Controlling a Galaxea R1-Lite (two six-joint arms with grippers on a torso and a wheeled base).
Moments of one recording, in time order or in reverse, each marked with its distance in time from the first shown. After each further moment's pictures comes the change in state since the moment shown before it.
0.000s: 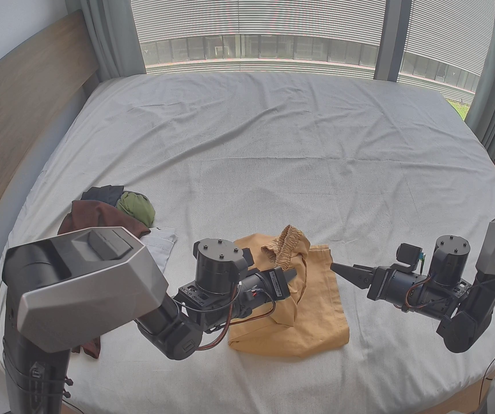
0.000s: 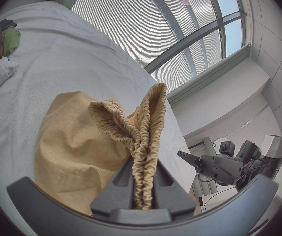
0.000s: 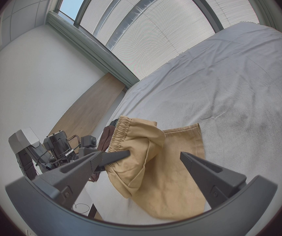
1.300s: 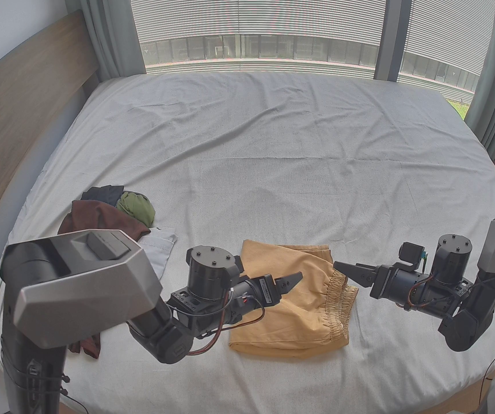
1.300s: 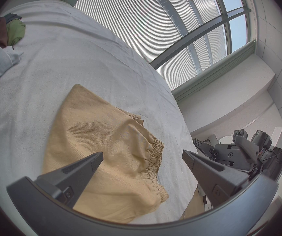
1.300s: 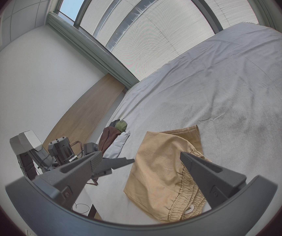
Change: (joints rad) left arm 0.016 0.001 0.062 -0.009 0.036 0.017; right arm -0.018 -0.003 0.001 0.000 0.013 -0.002
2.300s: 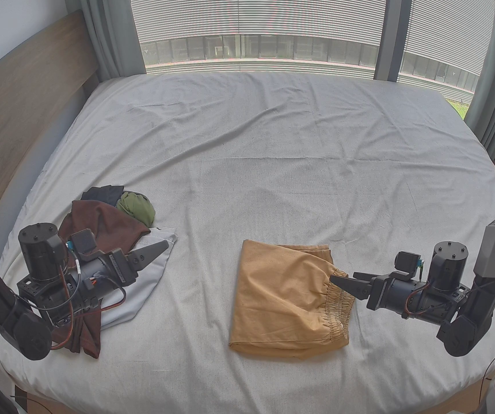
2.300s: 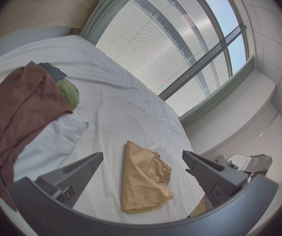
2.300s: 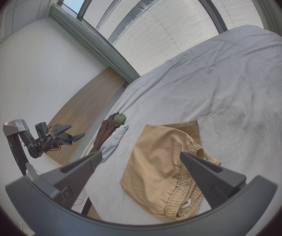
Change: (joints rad) left arm 0.451 -0.514 0.576 -0.179 -0.203 0.133; right arm 0.018 0.019 0.030 0.000 -0.004 -0.069
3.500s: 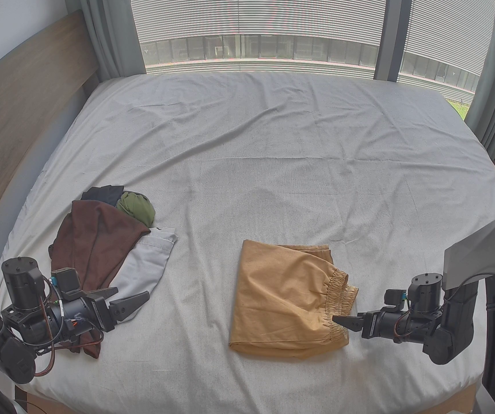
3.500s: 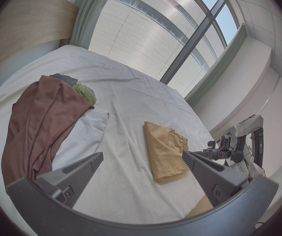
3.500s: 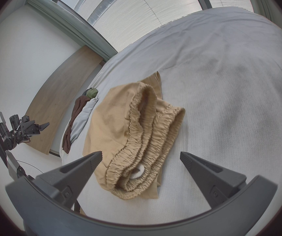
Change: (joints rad) left arm 0.126 -0.023 0.250 -0.067 -0.130 0.280; right arm -0.087 0.304 0.005 0.000 -0.001 -0.093
